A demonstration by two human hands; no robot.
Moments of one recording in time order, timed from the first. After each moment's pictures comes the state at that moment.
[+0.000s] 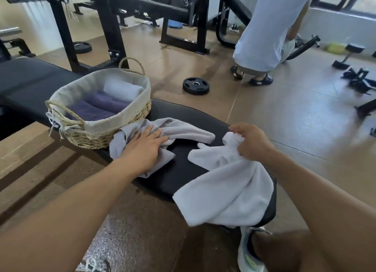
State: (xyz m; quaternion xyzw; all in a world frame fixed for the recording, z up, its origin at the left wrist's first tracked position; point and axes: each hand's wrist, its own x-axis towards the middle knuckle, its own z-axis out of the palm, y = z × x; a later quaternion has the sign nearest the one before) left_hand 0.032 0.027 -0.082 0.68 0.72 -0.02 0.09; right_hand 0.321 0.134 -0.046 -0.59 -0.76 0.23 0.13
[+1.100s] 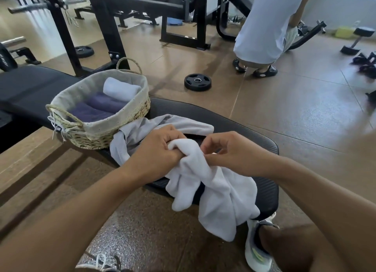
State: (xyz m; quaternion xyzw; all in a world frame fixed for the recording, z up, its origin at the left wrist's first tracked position) left_hand 0.093 -0.020 -0.017 0.65 0.57 0.42 0.29; right_hand 0.305 0.057 -0.004 -0.32 -0.82 0.45 0.13
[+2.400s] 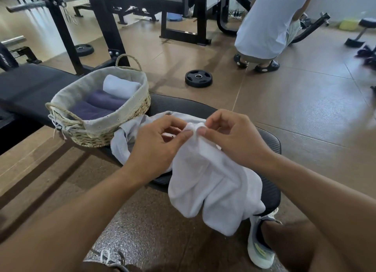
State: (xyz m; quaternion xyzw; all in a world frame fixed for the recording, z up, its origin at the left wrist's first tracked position) left_hand 0.103 -0.023 -0.013 0.58 0.60 0.50 0.24; right_hand 0.289 0.056 -0.008 -0.37 -0.75 0.42 0.35
